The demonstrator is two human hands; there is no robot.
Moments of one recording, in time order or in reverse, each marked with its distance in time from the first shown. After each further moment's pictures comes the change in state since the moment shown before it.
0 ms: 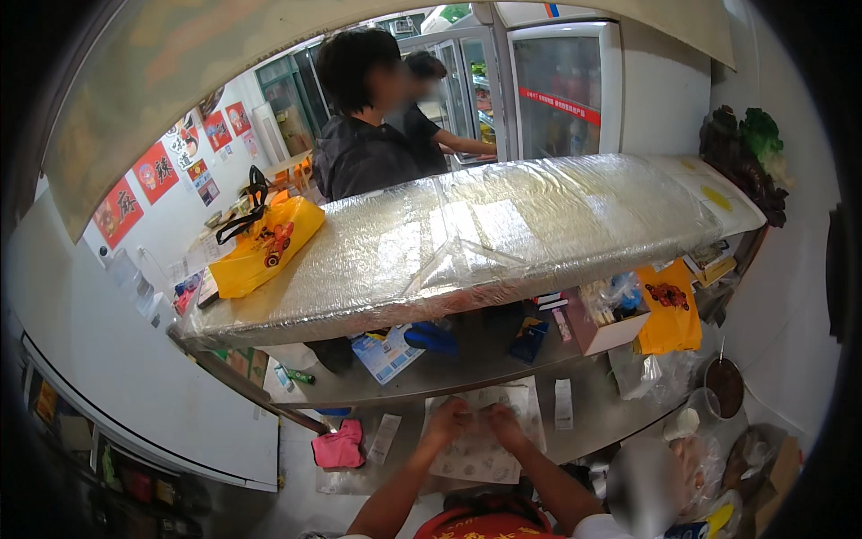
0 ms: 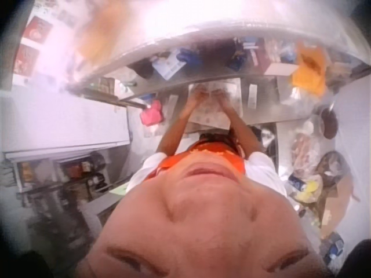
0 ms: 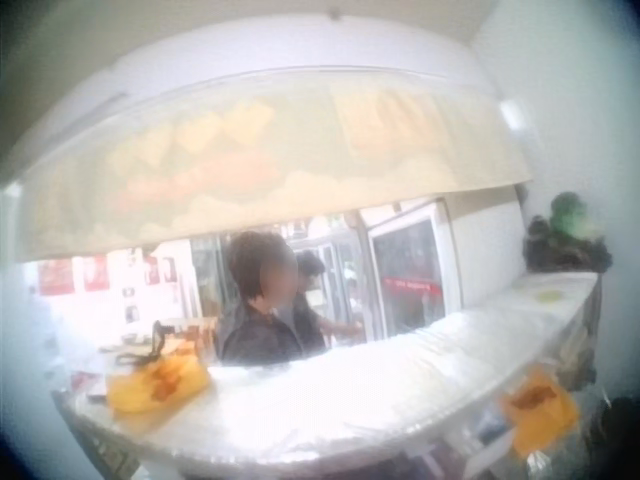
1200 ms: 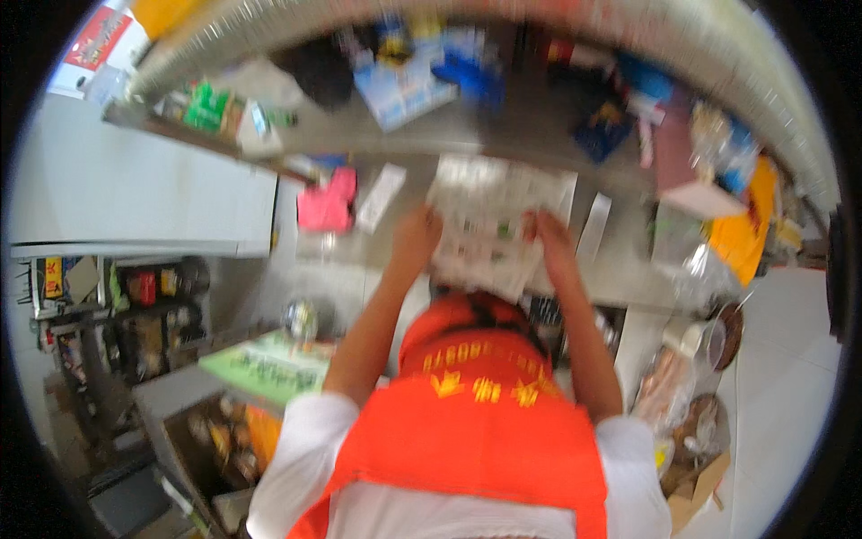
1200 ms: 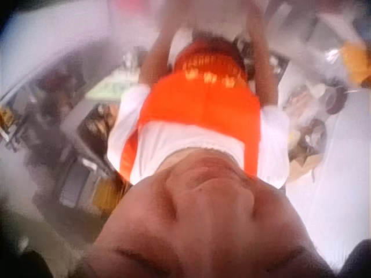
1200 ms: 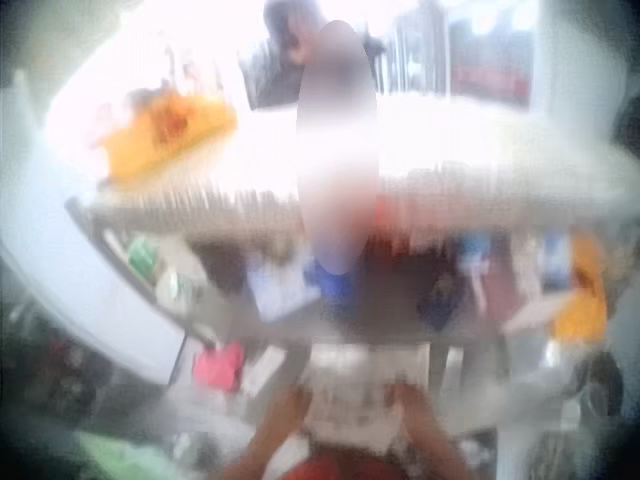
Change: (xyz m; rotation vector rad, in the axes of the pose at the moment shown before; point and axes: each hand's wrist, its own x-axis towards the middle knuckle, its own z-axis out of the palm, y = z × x) left_hand -0.082 0.017 0.008 0.665 0.439 -0.169; right_hand -0.036 -0.109 -0.021 -0.312 0.006 0.227
